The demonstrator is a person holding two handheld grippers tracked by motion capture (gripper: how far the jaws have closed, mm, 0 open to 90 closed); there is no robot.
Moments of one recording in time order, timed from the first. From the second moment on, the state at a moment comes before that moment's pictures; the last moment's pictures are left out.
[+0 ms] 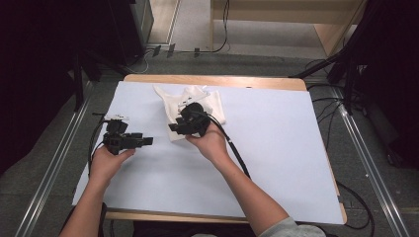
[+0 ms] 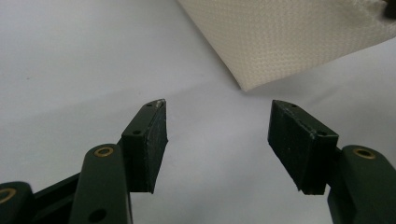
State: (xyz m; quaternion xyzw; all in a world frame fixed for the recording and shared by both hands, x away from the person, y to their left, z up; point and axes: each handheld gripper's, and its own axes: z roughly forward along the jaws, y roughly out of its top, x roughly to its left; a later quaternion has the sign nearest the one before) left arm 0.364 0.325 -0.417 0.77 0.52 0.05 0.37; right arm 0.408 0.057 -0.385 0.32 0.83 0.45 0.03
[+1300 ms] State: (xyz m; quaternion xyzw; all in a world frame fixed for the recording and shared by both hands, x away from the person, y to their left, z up) left arm 0.354 0.347 -0.412 0.76 0.53 0.05 0.38; right arm 0.422 0.010 -0.390 0.36 0.81 0.45 0.04
